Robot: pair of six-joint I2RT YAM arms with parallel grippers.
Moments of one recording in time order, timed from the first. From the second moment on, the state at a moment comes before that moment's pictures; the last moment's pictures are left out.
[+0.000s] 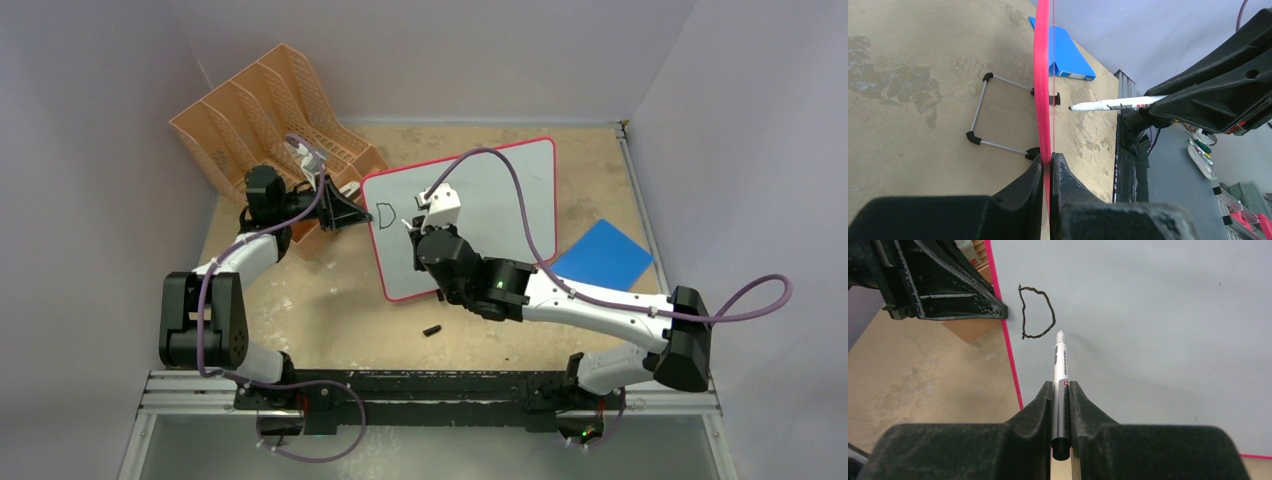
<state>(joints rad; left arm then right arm) 0.00 1.47 0.77 0.57 1.32 -0.49 1.19 1.35 1.14 -0.22 0.74 0.43</state>
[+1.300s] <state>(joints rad) 0.00 1.47 0.77 0.57 1.32 -0.49 1.19 1.39 1.14 -0.16 0.73 0.43</state>
